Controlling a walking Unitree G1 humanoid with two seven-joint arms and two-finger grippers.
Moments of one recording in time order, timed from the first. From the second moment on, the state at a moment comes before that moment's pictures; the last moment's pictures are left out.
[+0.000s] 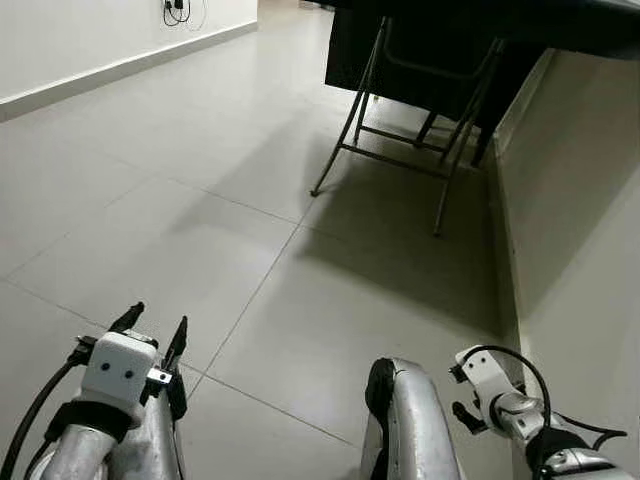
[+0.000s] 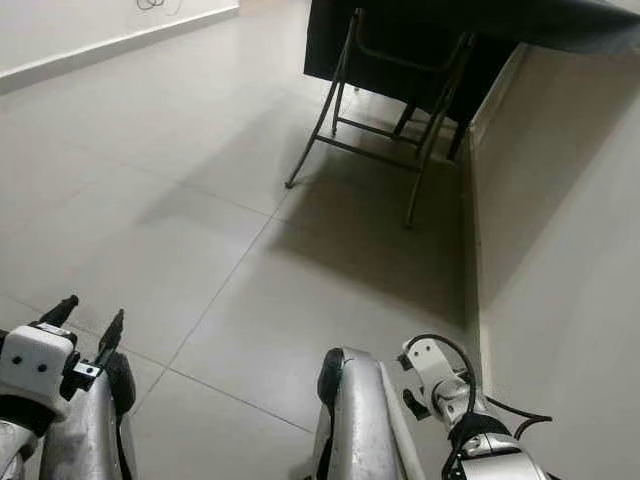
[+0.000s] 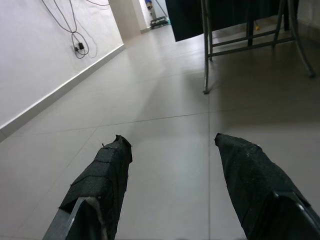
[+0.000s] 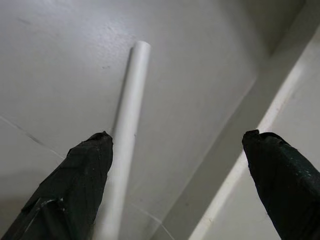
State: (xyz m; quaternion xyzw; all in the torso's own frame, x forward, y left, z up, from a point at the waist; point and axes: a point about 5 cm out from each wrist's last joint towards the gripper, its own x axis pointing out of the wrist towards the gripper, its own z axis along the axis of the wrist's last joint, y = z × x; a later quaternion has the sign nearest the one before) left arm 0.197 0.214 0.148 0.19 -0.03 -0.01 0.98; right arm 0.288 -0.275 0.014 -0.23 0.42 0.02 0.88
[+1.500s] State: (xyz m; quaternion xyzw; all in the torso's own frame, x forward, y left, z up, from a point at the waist) left arm 0.103 0.229 0.176 0.22 0.09 -0.02 0.97; right arm 0.301 -0.274 0.029 -0.15 0.30 -0.05 0.94
